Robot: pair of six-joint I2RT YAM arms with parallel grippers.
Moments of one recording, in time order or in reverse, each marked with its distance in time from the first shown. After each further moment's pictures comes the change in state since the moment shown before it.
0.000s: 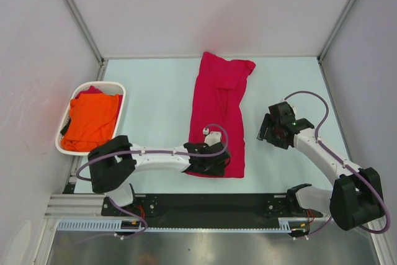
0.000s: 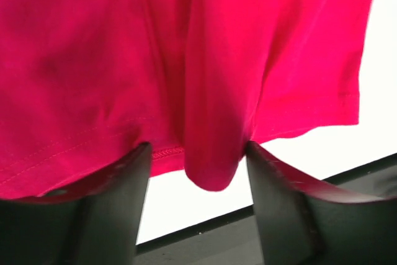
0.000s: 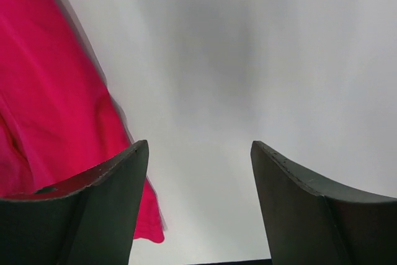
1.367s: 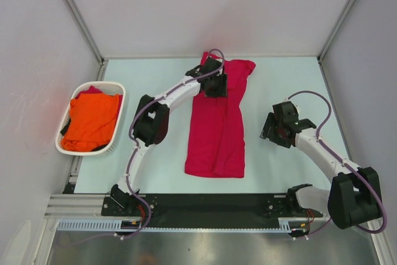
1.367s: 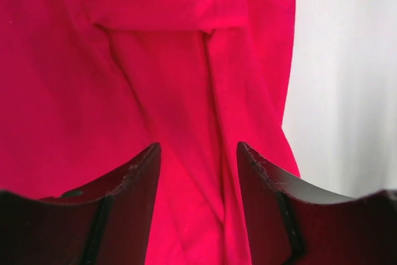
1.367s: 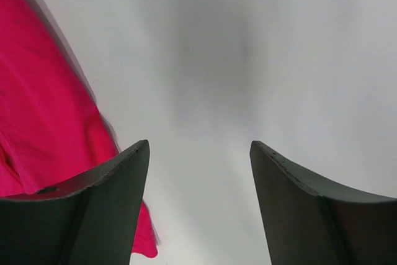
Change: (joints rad) left arm 0.597 0.723 1.128 -0.138 0.317 0.531; right arm -0.055 0.009 -0.019 0.048 -0.003 -0.040
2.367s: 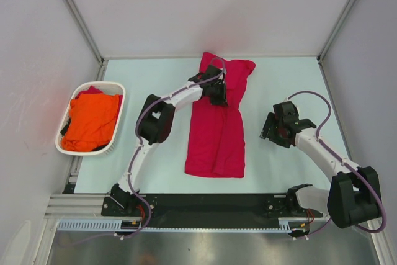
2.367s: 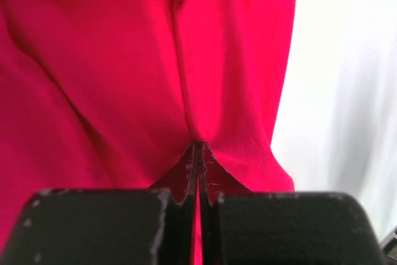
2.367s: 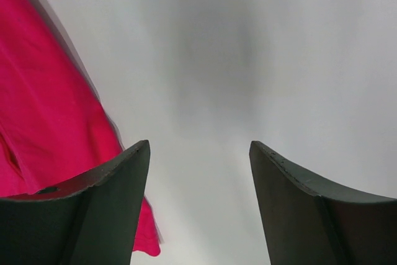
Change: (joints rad) left arm 0.009 0.087 -0.041 0.089 0.196 -0.068; right arm -0.010 0.005 -0.002 0.008 -0.022 0.000
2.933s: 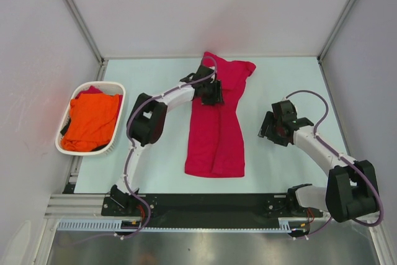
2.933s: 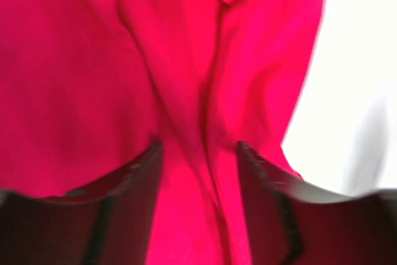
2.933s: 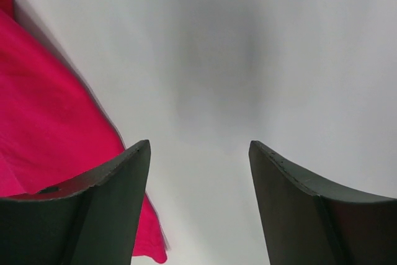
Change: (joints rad) left arm 0.042 -0.128 -0.187 0.072 -0.082 -0.003; right arm -0.001 0.045 0.000 0.053 -0.023 0.000
